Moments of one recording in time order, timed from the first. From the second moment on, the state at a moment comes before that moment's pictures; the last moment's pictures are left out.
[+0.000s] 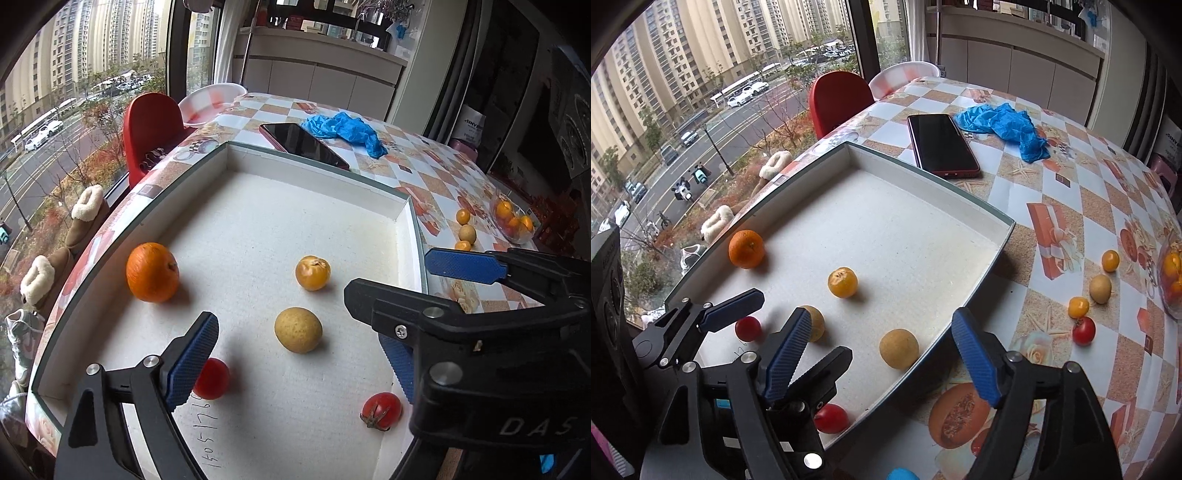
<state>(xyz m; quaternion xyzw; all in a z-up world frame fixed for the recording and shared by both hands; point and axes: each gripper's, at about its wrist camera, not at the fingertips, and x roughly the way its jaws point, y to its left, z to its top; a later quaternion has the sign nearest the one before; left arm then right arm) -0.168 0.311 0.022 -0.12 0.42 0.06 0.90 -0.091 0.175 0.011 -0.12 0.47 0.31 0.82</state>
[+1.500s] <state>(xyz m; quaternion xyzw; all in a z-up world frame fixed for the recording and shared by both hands) -0.098 0.128 0.001 0.02 0.46 0.00 0.89 -0.059 -0.112 -0.037 -0.02 0.45 0.02 0.89</state>
